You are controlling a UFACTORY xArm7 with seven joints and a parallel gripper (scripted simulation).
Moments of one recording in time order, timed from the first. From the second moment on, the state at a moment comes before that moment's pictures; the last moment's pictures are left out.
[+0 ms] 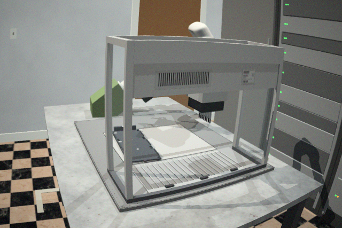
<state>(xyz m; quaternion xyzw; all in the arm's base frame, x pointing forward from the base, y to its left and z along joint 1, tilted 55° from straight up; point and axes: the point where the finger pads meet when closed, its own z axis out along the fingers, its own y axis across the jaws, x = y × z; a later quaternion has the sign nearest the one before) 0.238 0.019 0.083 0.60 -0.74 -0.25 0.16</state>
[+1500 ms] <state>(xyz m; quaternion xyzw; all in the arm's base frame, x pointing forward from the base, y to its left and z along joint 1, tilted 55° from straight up) 0.313 0.051 0.084 0.88 -0.31 -0.32 -0.19</state>
